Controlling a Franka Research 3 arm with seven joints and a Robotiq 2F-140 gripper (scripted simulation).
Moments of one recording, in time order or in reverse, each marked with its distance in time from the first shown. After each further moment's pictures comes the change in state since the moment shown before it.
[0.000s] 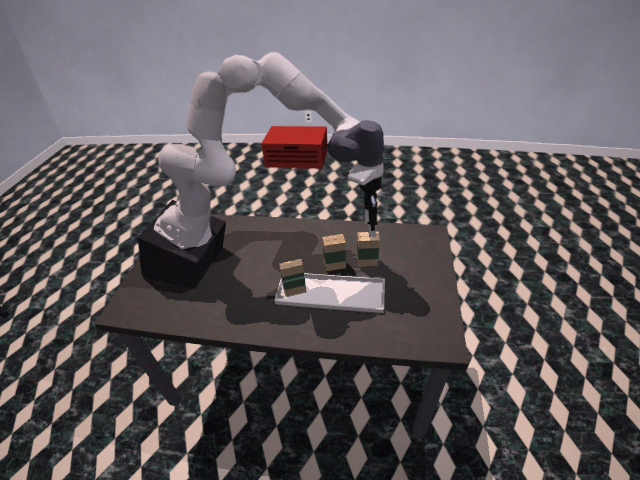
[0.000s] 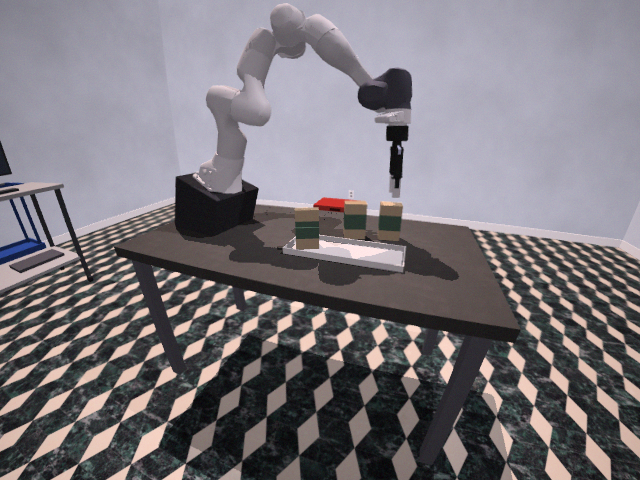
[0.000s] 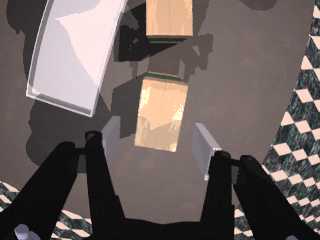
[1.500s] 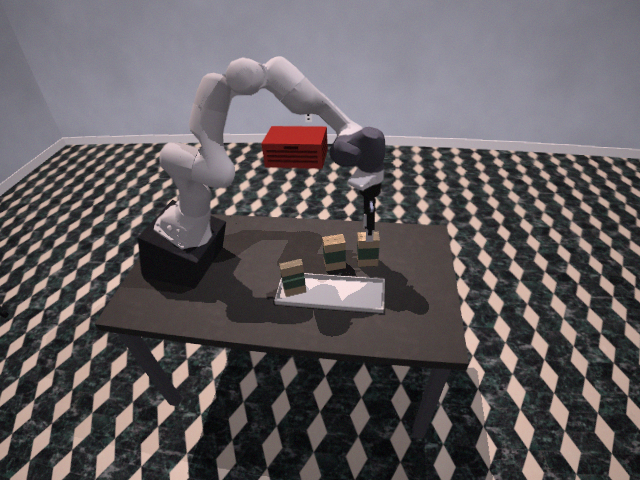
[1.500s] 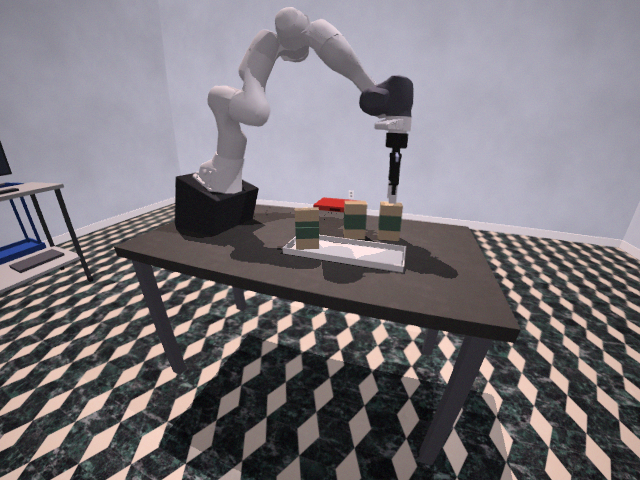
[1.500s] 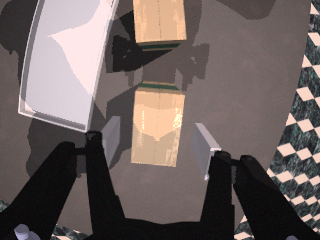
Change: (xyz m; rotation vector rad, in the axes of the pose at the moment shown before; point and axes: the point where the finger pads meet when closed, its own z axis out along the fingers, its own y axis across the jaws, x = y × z) arm 0.008 0.003 0.023 -0.007 0.040 0.059
